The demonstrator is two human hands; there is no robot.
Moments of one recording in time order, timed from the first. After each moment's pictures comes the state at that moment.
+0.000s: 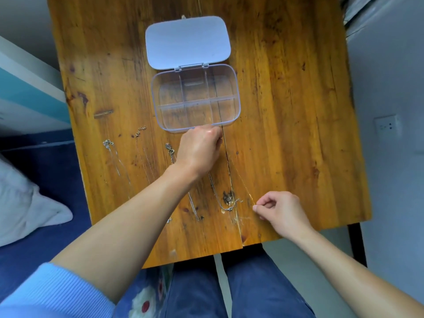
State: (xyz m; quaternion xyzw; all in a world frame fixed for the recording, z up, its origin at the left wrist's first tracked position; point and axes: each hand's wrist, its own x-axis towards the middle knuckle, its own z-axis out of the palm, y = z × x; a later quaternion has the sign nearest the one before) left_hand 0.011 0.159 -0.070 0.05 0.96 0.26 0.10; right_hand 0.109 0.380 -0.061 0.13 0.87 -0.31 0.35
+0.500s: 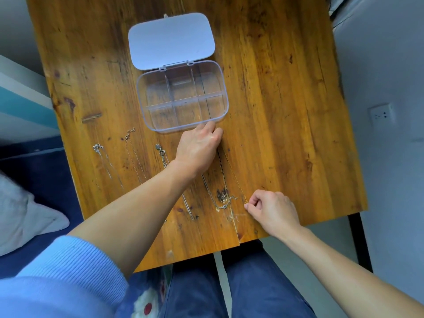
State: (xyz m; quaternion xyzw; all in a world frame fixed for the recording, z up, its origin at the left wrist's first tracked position) left_hand 0.008 0.174 -0.085 0.18 0.97 0.11 0.09; right_hand 0.119 0.375 -0.068 0.03 0.92 -0.20 0.33
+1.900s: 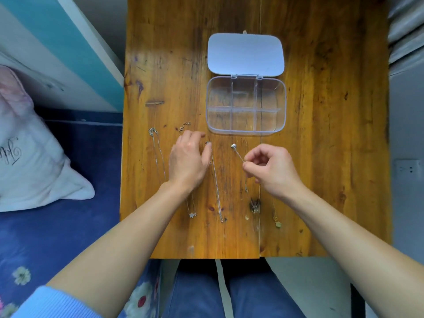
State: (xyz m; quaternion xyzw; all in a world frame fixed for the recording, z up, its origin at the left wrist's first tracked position) left_hand 0.069 0.080 -0.071 -0.19 0.93 0.32 0.02; right_hand 0.026 0.264 -0.027 0.01 0.85 -0.43 0.29
